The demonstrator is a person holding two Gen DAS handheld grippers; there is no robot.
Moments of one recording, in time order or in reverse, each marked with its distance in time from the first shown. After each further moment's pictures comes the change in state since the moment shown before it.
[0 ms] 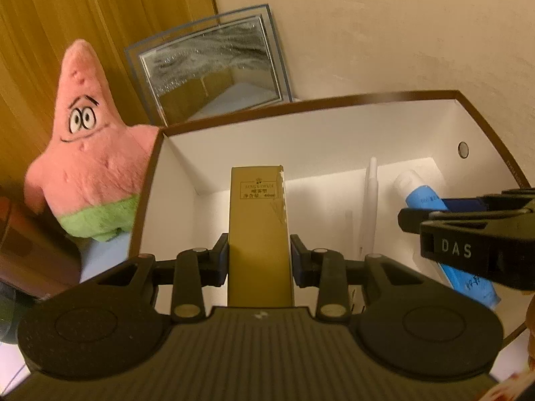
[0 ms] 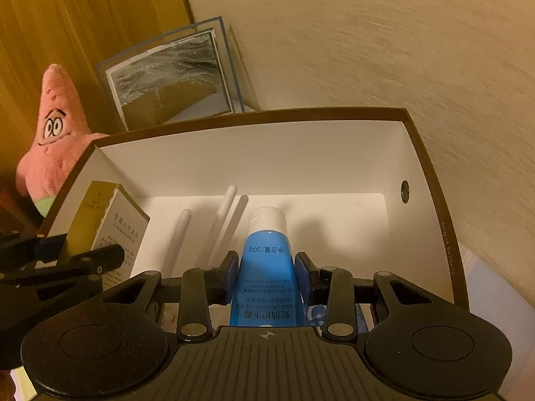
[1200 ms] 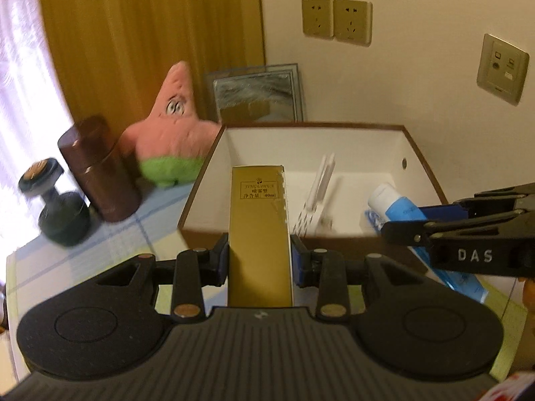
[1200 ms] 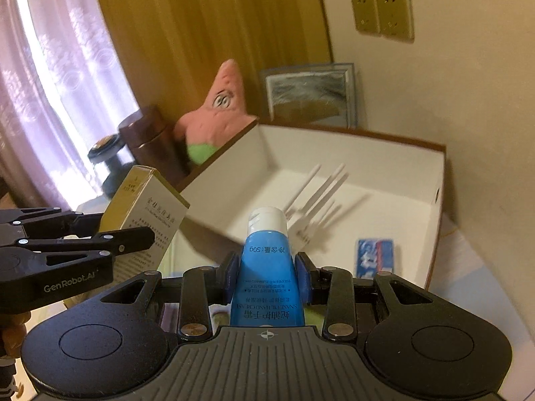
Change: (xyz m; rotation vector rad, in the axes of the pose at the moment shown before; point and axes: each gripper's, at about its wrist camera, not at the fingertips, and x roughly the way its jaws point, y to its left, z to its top) left arm -0.189 -0.037 -0.097 -0.176 -0.166 0.095; right arm -0.155 -0.004 -0.081 -0.304 -0.090 0.362
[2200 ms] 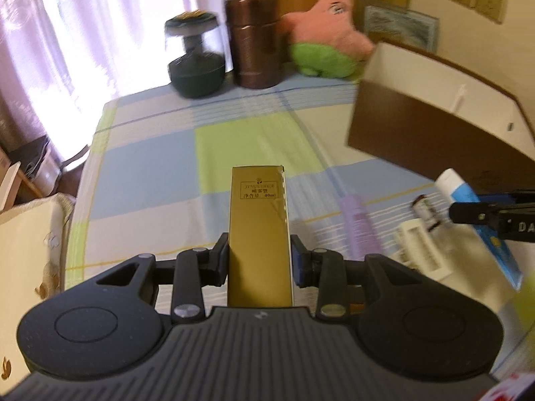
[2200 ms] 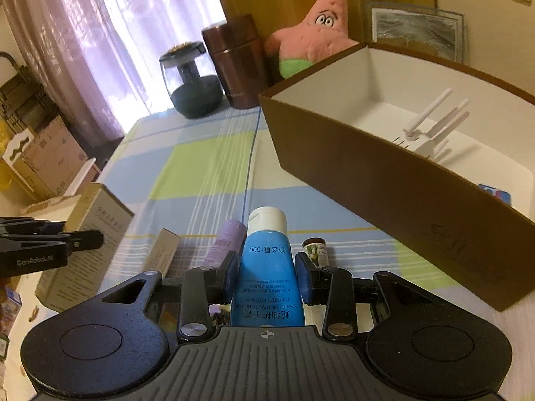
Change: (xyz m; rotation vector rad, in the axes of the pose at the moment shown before) left arm -0.056 0.101 -0.150 -0.313 0.196 0.255; right arm 0.056 0.066 -0.073 -0.169 0.186 0.206
